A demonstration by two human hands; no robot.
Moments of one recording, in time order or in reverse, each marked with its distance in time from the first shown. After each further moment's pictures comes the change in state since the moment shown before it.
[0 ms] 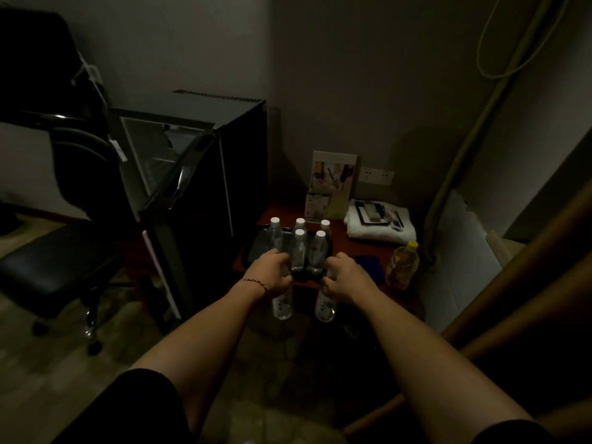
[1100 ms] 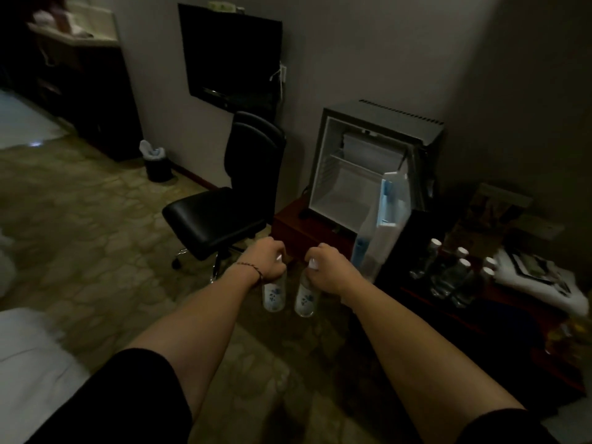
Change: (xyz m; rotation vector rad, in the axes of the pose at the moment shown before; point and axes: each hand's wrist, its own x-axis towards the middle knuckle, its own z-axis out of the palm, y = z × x) left_hand -0.221 -0.362 -0.178 0.010 0.129 -0.328; right_hand -0.009 -0.437 0.147 -0.047 -0.195 -0.463
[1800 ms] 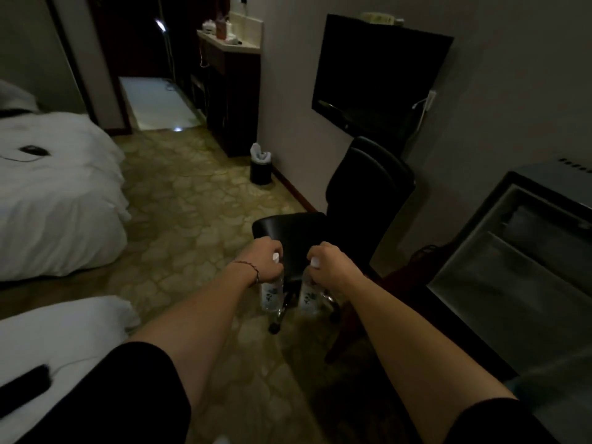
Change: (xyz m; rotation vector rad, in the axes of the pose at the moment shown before) left_hand 0.153 -0.307 -0.102 -0.080 0.167 -0.353; right_hand 0.359 -0.180 0.055 -0.029 -0.085 -0.274
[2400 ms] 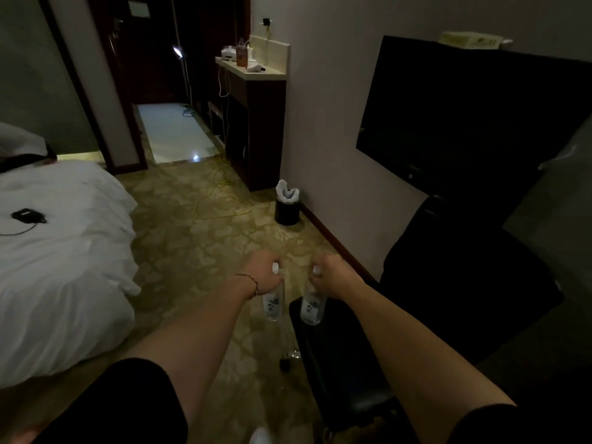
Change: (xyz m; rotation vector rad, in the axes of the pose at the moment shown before) left_hand 0.401 -0.262 -0.157 -0.066 0.053 -0.042; right_hand 0.509 -0.118 0.000 -0.030 -0.101 -0.084
